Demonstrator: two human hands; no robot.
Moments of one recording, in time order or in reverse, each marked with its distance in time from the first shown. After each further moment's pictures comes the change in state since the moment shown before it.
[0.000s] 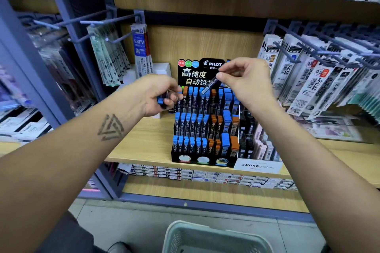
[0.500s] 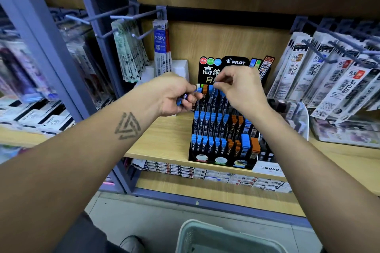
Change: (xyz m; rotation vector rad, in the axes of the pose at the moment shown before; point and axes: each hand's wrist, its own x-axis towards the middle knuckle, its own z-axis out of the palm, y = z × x) left_hand -0.012 -0.001 -0.013 -0.016 -0.046 -0.067; right_hand 0.004 0.006 0.060 -0.394 -0.095 -0.295
